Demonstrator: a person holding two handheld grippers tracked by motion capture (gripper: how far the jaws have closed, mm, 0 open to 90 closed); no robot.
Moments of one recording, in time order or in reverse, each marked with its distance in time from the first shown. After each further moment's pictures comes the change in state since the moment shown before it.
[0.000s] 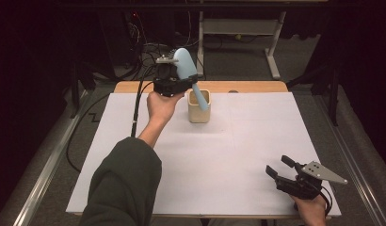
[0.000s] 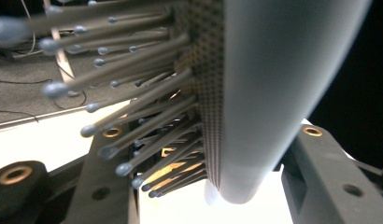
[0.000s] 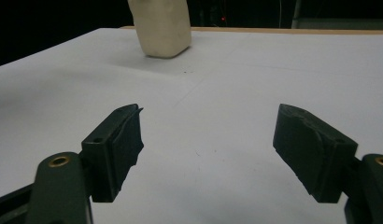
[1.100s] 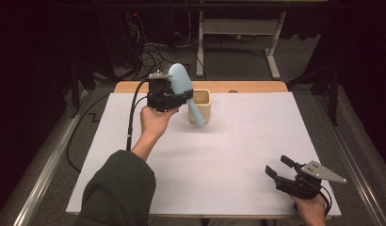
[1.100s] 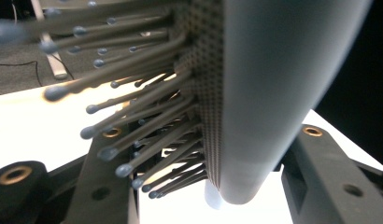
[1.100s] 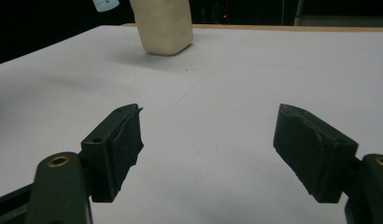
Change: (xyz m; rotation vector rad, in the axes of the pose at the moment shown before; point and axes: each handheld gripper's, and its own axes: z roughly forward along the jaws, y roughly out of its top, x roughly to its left) left arm -0.003 -0.031 -0.024 0.046 -0.054 -0.009; right arm -0.001 0.000 0.002 0.012 0.007 0.003
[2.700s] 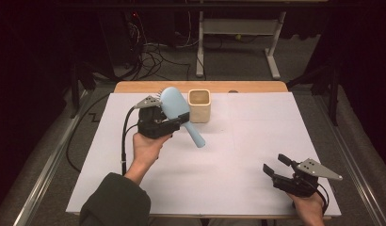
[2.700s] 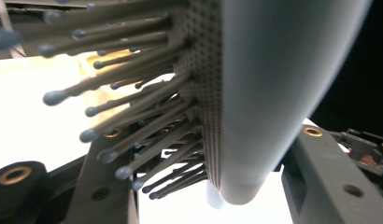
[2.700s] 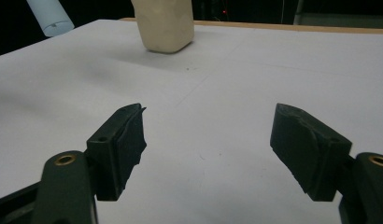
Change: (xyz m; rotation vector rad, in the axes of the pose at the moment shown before) left arm -0.016 -0.059 -0.039 -0.026 -0.101 -0.019; right arm 0.005 0.006 0.004 0.014 0.001 -0.017
